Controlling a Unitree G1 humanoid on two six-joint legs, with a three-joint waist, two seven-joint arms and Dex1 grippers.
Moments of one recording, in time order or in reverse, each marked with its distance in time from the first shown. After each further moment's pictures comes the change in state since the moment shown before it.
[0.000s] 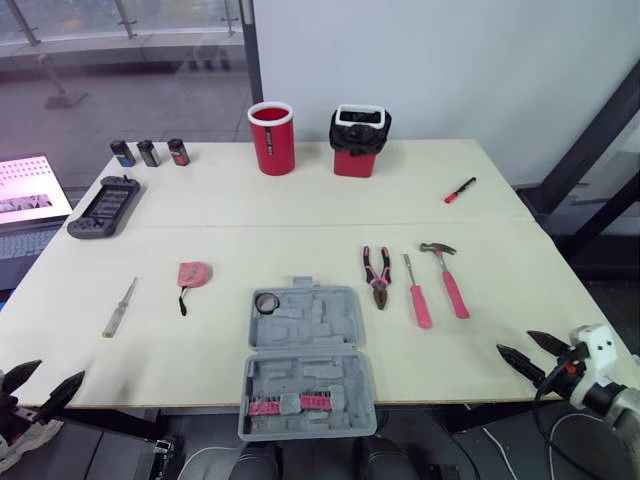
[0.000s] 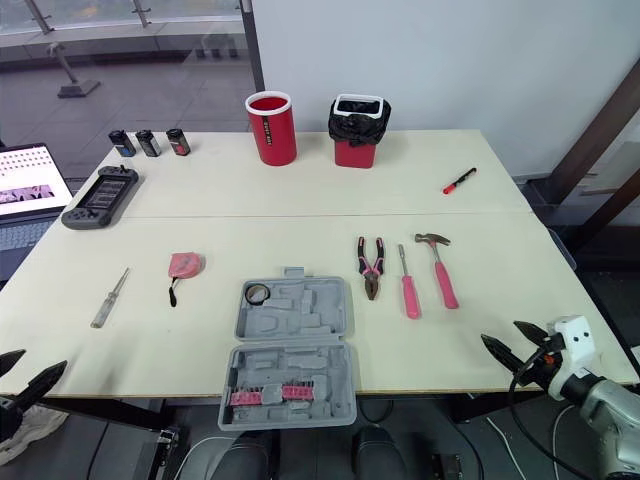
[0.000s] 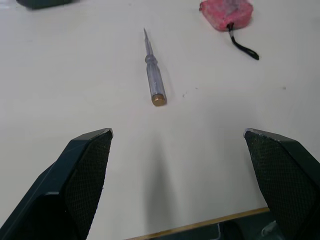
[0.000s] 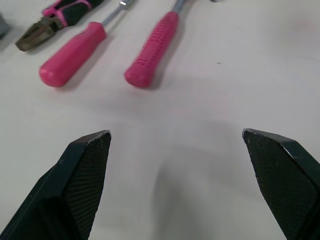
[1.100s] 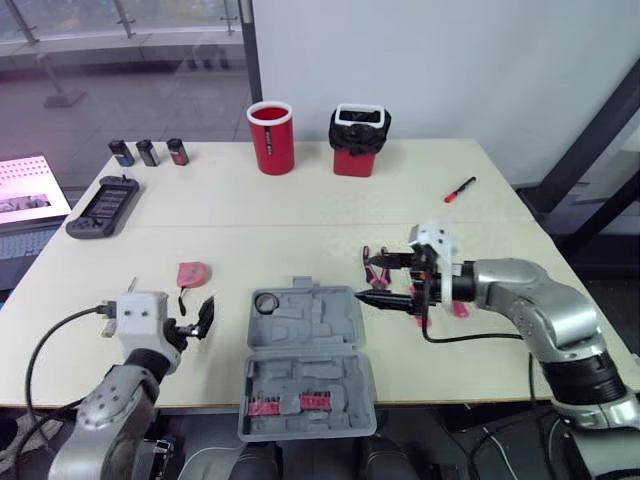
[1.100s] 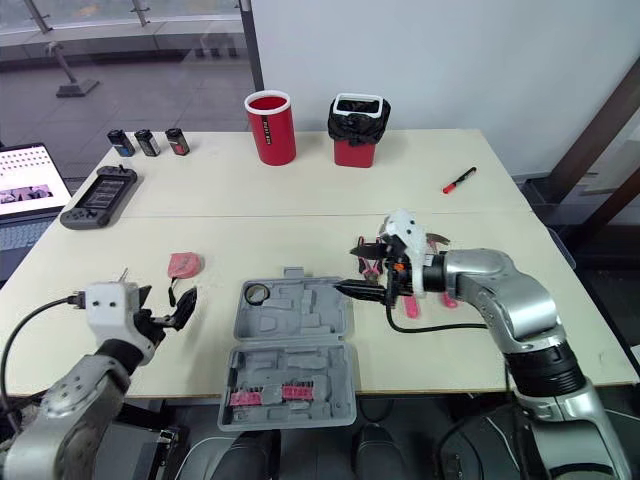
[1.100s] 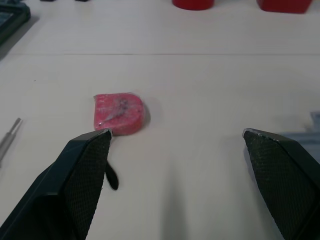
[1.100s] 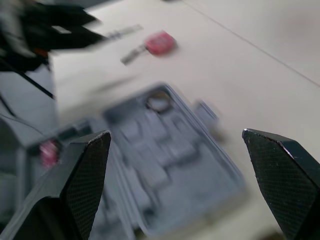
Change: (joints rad) left arm -0.243 -0.450 -0.466 -0.842 0.146 0.604 0.887; right arm -0.616 0.051 0.472 -0.663 0.132 0.796 -0.001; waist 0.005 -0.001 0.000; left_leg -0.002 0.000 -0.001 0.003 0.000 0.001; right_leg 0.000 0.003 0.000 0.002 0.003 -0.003
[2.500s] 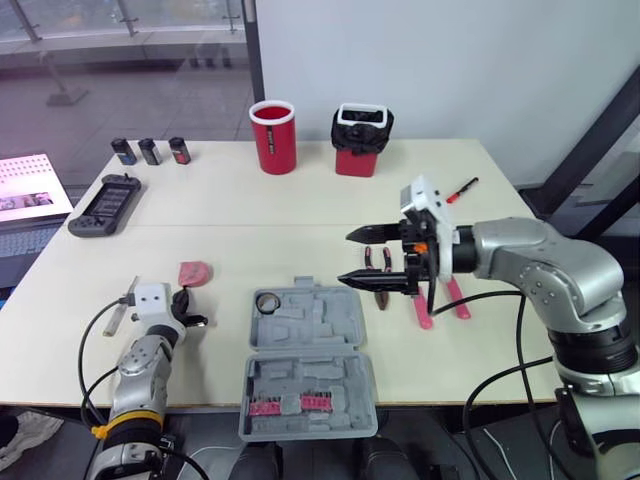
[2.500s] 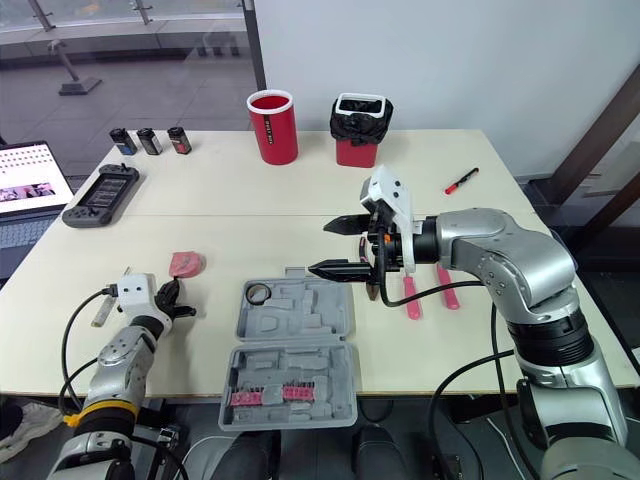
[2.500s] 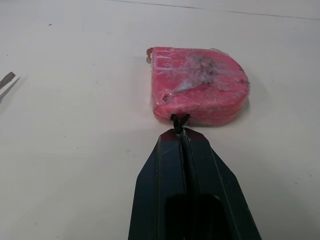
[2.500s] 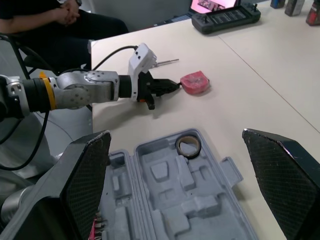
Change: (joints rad) left arm -0.346 0.042 0.054 1.016 0.095 -0.596 -0.178; right arm -0.138 -0.077 0.003 -0.091 0.104 0.136 -0.012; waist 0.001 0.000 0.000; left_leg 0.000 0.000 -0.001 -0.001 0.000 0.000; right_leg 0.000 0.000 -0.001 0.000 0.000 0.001
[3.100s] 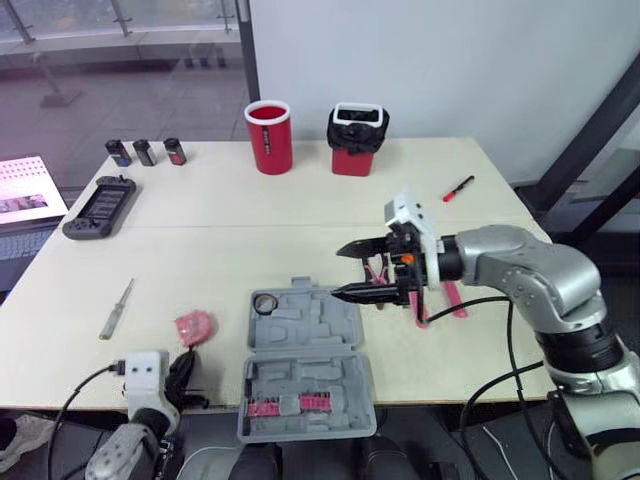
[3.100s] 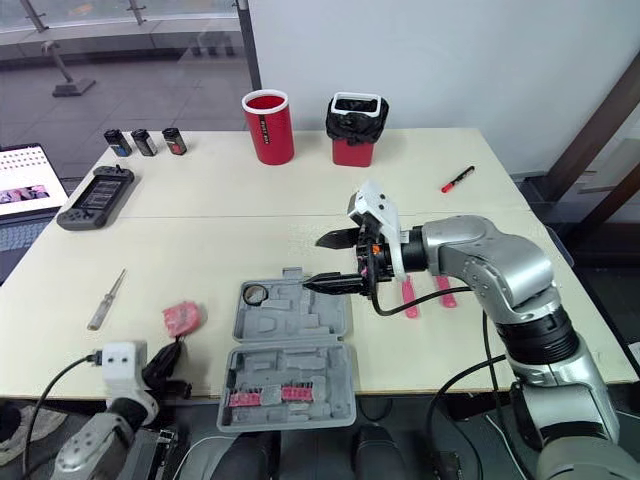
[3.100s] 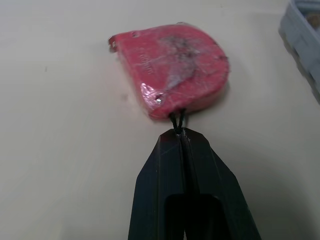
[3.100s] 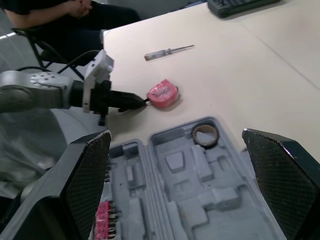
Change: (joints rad) left arm 0.703 -0.069 -0.059 -0.811 -0.082 0.290 -0.051; right arm -0.005 0.043 0.095 0.073 -0.032 -0.048 0.050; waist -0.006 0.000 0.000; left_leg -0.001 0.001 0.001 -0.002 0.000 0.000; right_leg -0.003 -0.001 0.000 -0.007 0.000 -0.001
